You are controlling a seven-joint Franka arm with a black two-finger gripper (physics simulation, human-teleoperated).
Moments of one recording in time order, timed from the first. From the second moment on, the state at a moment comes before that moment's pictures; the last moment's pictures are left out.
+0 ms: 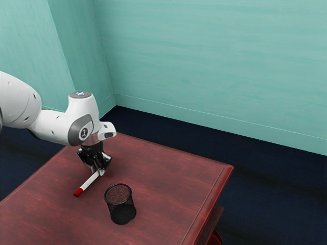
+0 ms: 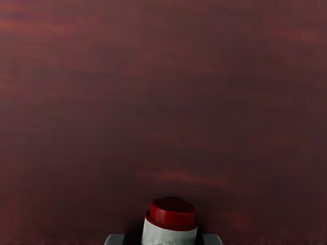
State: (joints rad) arm -0.10 0.32 0.24 -2.17 -0.03 2.45 0.03
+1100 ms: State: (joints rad) arm -0.15 0.08 0.24 -2.18 0.00 2.30 0.01
